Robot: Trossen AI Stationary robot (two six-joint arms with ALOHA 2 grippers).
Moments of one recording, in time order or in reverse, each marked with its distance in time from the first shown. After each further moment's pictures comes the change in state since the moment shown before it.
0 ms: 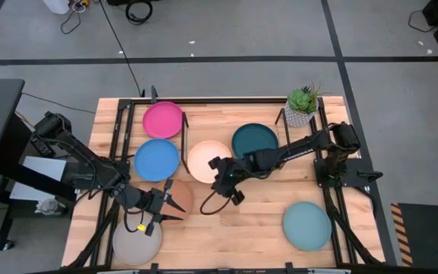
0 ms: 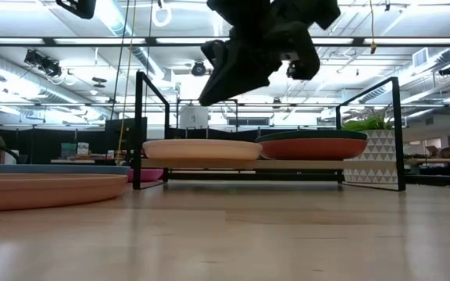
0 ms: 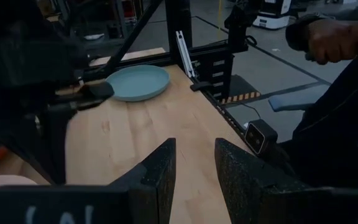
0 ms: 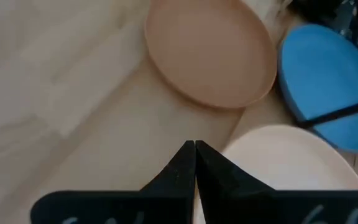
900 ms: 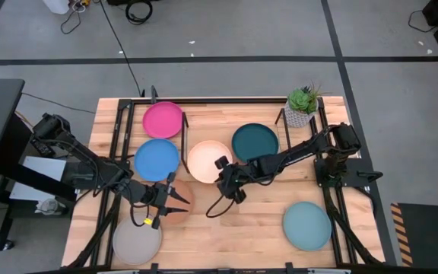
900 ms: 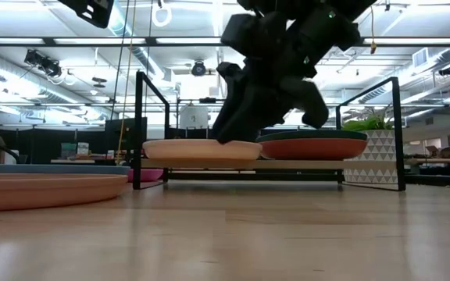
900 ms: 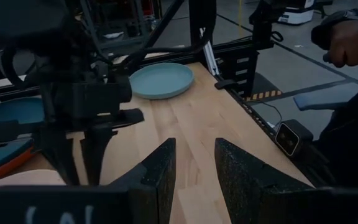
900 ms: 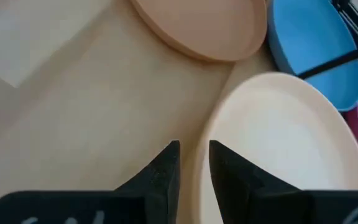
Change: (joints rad) left arm 0.077 0.000 0.000 -0.007 0.000 0.030; right arm 0.021 0.001 -0.151 0.138 0.223 -0.043
